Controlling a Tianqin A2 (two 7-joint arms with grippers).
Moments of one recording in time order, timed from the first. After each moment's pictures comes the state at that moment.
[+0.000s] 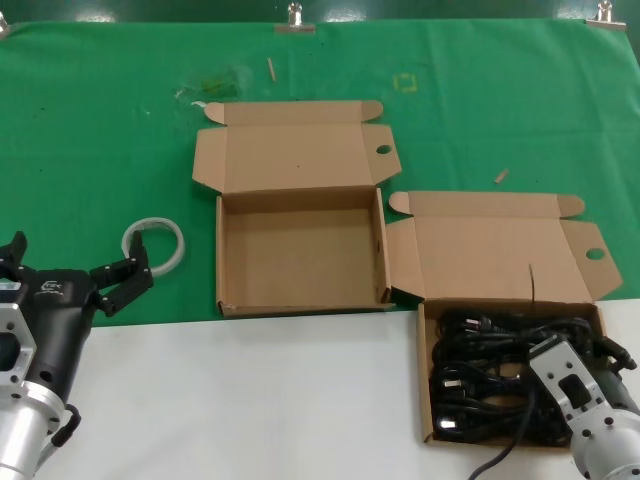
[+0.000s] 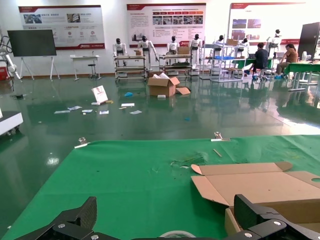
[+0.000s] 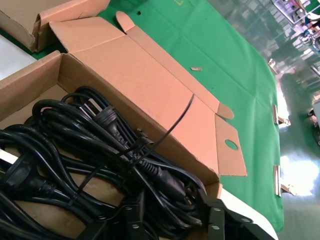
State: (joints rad) left arm 0.00 -0.30 1.60 -1.60 -1.80 0.00 0.00; right arm -0.05 0.17 -1.70 1.71 2.75 0.71 -1.70
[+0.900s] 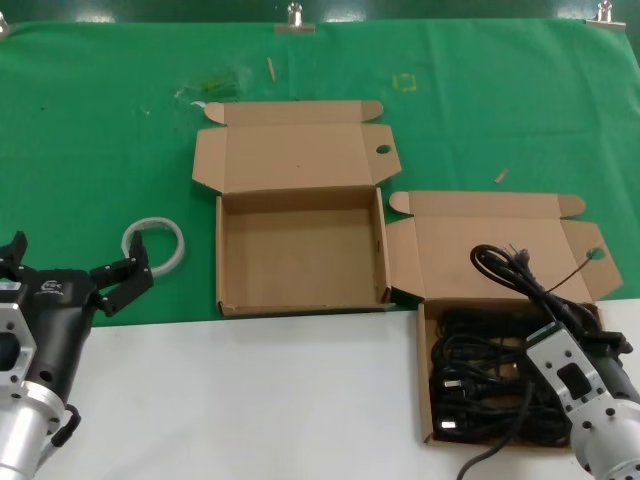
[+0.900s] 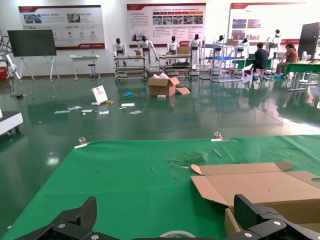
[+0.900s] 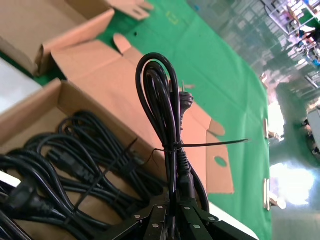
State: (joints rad) left arm 0.00 -0.30 1.60 -1.60 -1.80 0.00 0.00; right arm -0.06 0.17 -1.72 1.81 2.75 0.76 -1.72
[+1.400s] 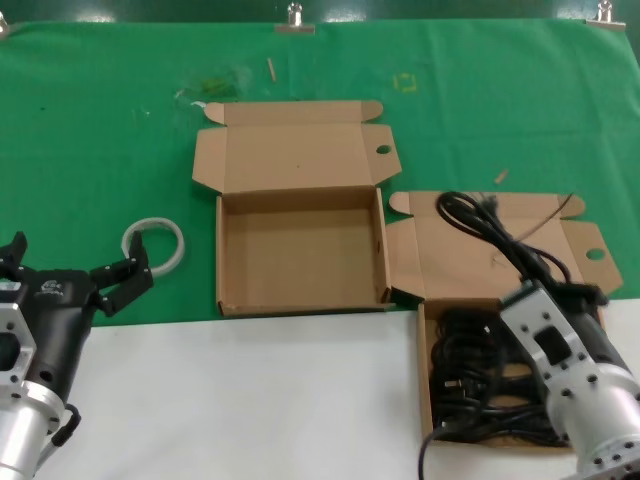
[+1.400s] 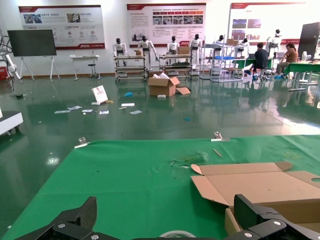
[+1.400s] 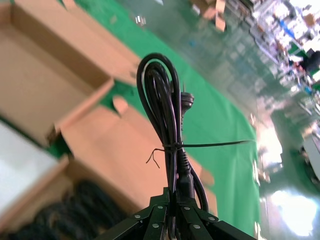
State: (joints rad) left arm 0.00 -0.30 1.60 -1.60 -1.80 0.00 0.00; right arm -0.04 0.17 -1.81 1.99 2.75 0.86 -1.73
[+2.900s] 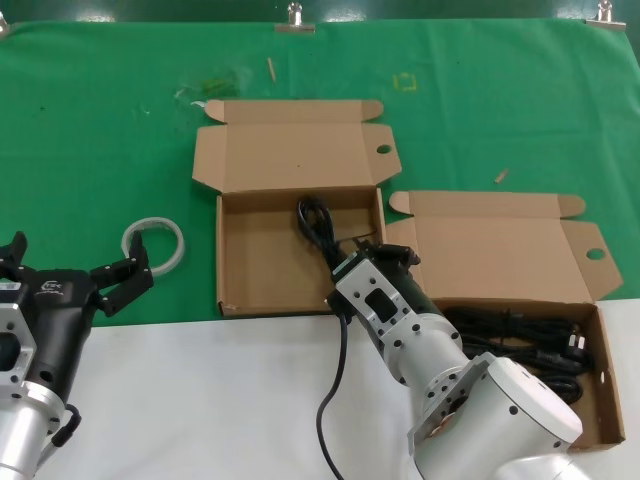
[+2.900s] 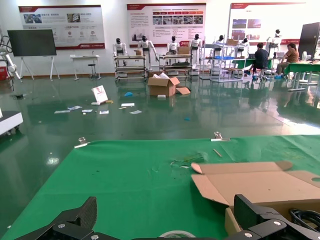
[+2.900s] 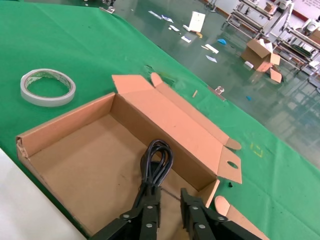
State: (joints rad) left arm 0.00 -0.30 1.60 -1.60 -1.80 0.00 0.00; right arm 0.38 0.17 -2.25 1.46 2.75 0.62 -1.38
